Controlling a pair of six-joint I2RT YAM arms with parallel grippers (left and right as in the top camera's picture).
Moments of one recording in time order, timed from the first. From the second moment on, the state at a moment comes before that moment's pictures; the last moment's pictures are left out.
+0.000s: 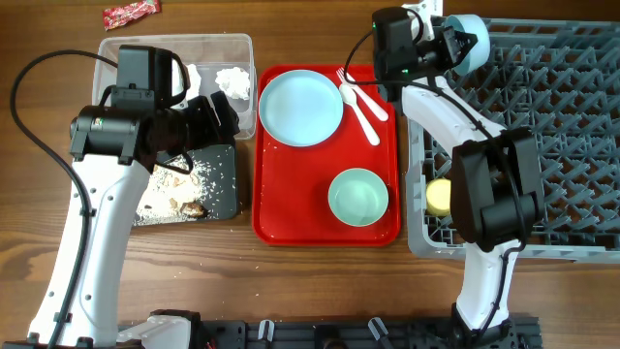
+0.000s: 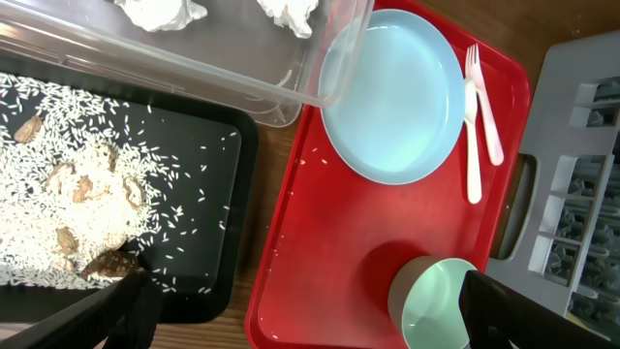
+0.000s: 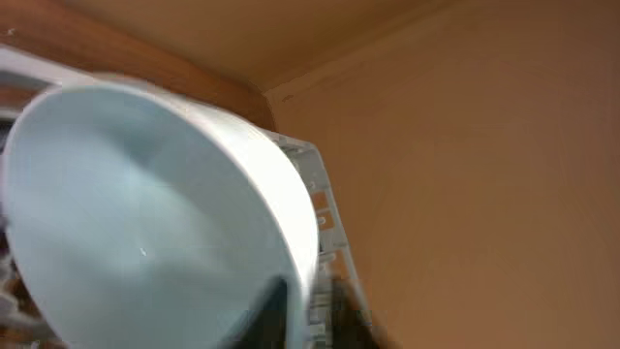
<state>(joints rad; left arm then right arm) -0.10 1.41 1.42 -1.09 0.17 -0.47 0.30 2.14 1.56 -0.06 1.35 -0.52</state>
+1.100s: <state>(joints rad) -0.10 1.41 1.42 -1.09 0.17 -0.47 0.58 2.13 1.56 0.18 1.29 -0.67</state>
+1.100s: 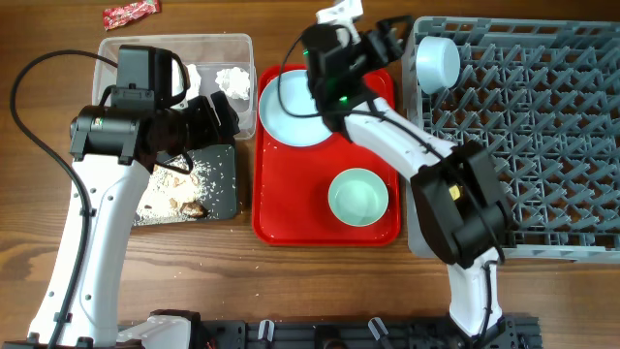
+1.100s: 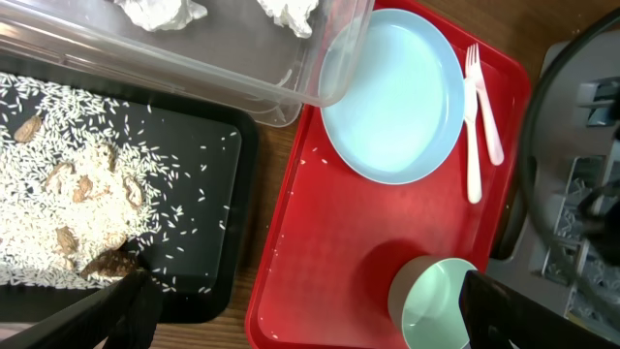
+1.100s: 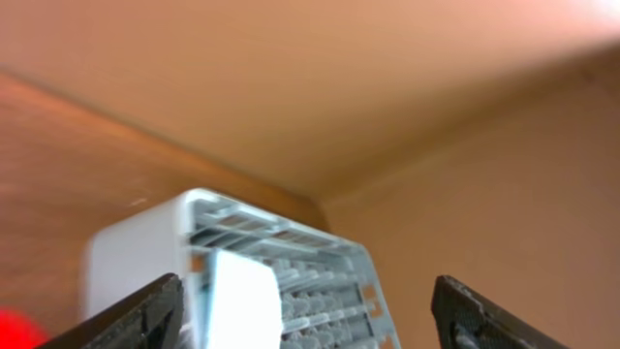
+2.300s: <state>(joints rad) -0.10 1.41 1.42 -1.09 0.17 -0.47 0.51 1.64 1.08 -0.71 0.02 0.13</state>
